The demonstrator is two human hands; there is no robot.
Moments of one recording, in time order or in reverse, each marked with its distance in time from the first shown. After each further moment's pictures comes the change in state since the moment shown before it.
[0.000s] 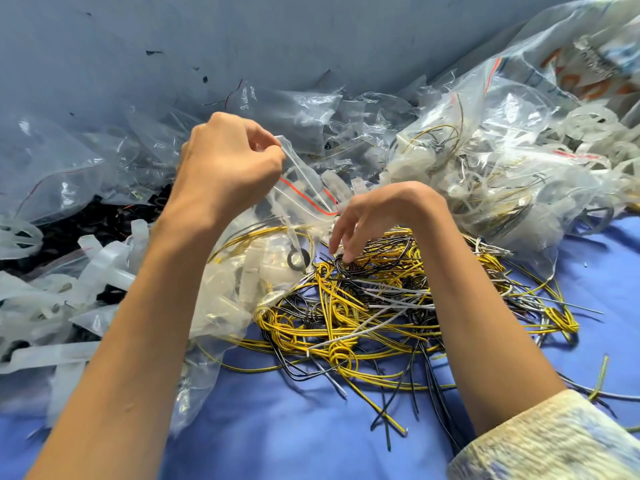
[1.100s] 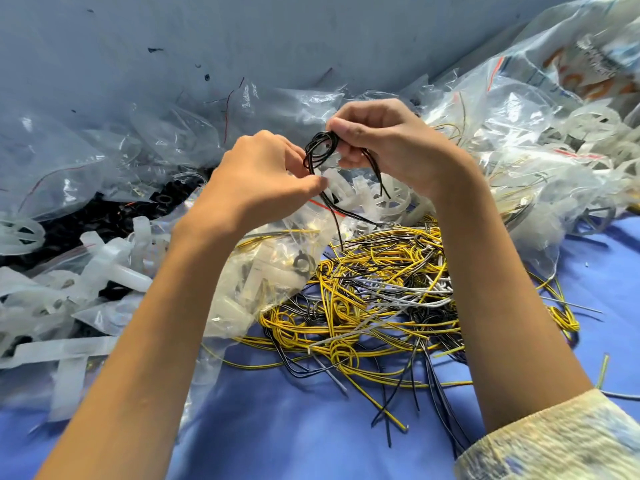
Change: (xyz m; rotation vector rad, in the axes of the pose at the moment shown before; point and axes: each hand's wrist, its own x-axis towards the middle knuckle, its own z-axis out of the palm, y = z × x) left_hand -0.004 0.005 0.011 0.095 -0.262 0.186; right_hand -0.045 -0.019 -0.022 0.826 0.584 -0.617
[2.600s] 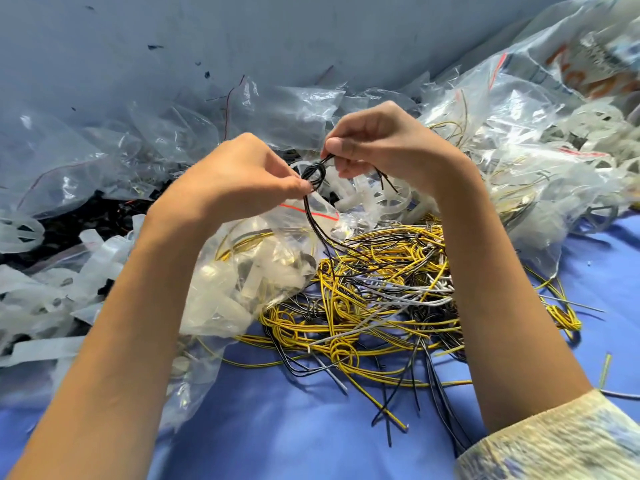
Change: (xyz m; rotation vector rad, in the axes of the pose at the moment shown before) left_hand 0.003 -0.016 -0.010 -0.063 -0.173 -0.108; right_hand 0.001 0.005 -0.003 -0.253 -0.007 0.019
